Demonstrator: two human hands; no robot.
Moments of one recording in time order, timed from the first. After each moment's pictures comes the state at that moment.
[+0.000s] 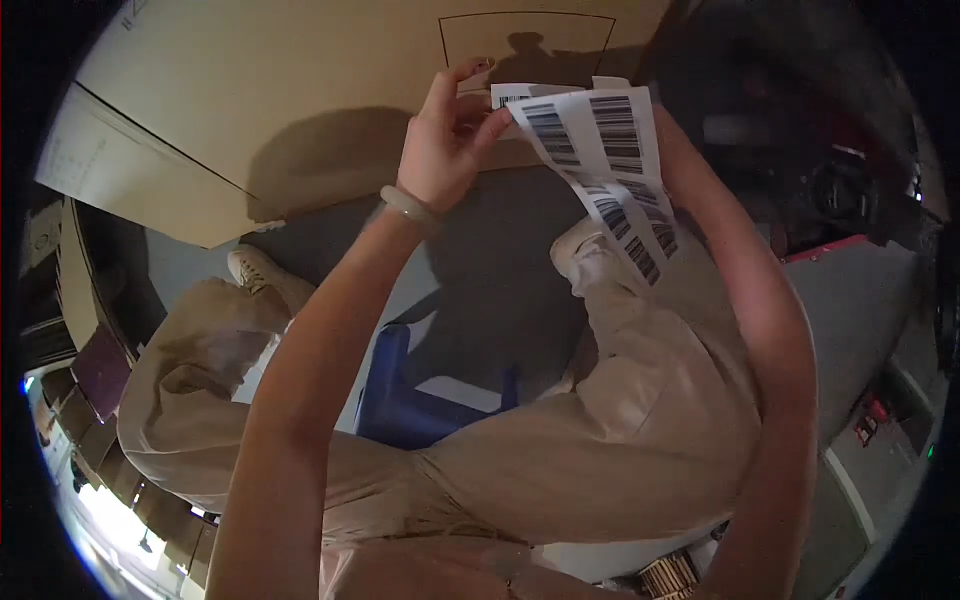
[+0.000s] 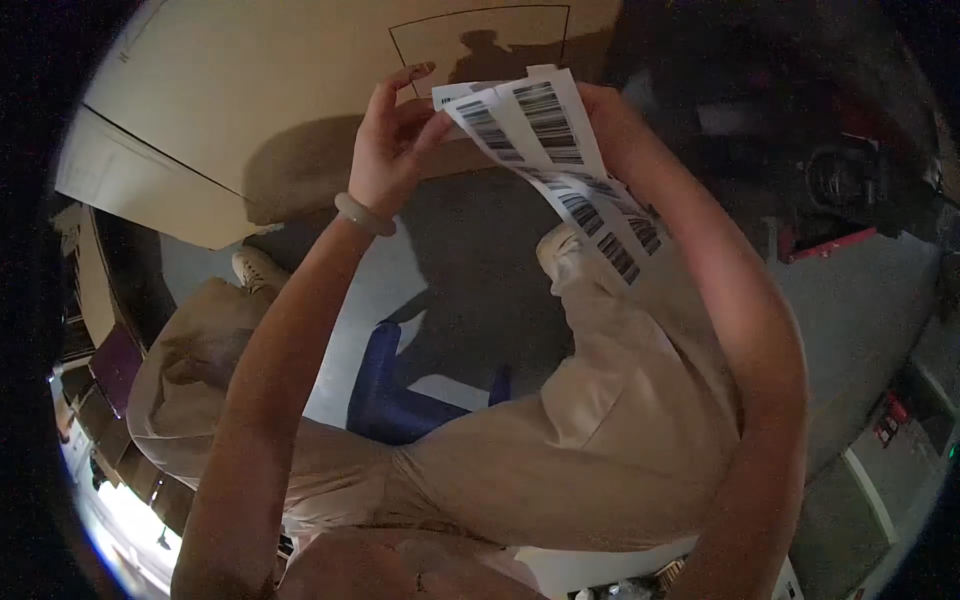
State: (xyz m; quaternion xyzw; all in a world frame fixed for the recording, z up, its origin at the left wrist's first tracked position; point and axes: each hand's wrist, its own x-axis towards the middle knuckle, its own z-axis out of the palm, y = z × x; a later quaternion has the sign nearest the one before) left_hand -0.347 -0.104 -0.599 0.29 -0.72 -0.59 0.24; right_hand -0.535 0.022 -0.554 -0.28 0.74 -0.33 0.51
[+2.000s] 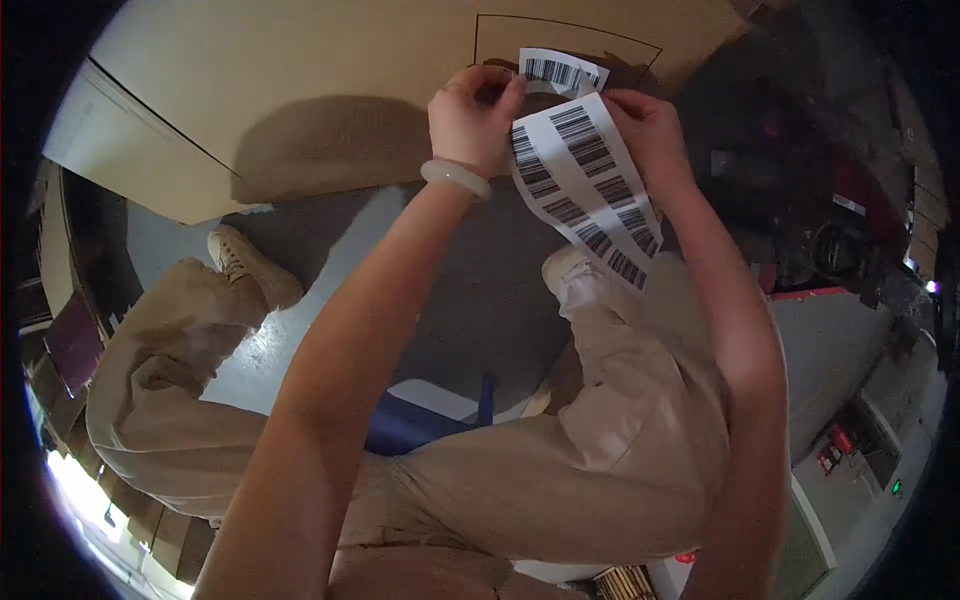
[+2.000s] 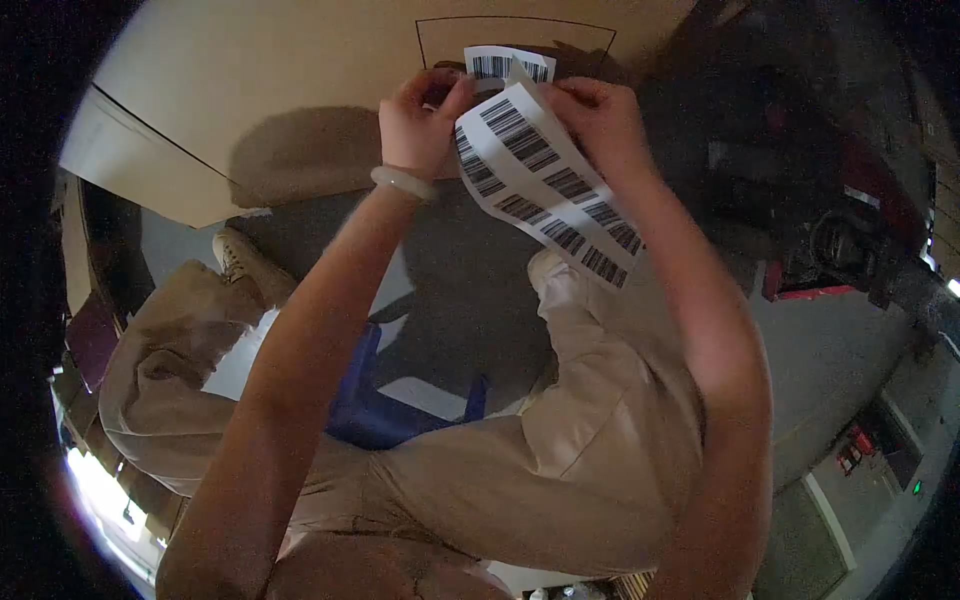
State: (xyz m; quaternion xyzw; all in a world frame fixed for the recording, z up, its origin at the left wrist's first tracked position) left_hand -0.378 -0.118 -0.647 0.44 -0.63 -0.55 0.34; right_hand -0.532 -0.018 -0.601 -0.30 0.76 -0.41 0.41
